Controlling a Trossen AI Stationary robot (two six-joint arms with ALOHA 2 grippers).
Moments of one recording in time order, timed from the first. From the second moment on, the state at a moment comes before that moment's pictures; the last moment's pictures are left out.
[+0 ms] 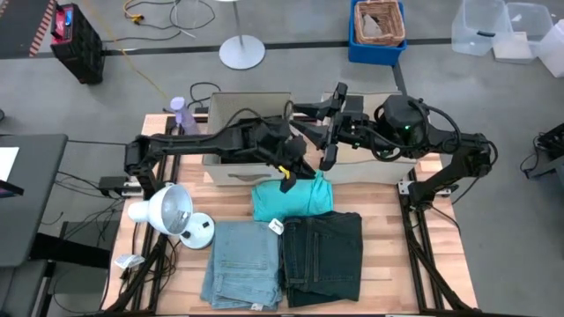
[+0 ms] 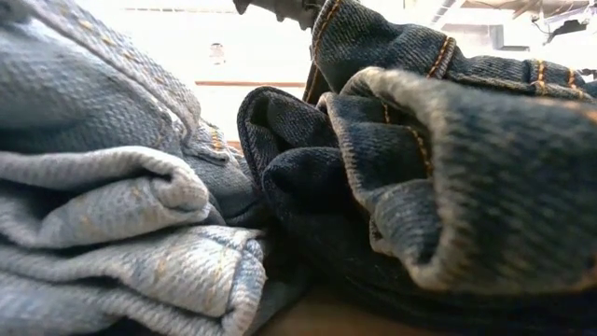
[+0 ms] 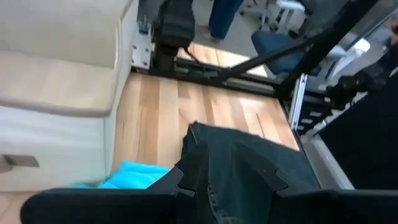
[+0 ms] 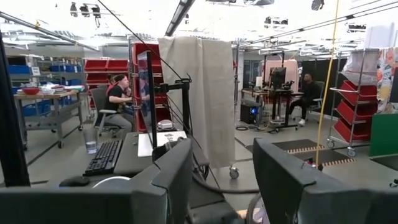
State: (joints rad) left arm 0.17 1.78 1.60 -0.29 0.38 -0.13; right arm 0.08 1.44 1.79 -0.14 0.30 -0.05
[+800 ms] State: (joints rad) left arm 0.03 1.84 1.60 -0.40 0.22 0.13; right arm 0.08 1.44 1.79 -0.16 0.30 -0.05
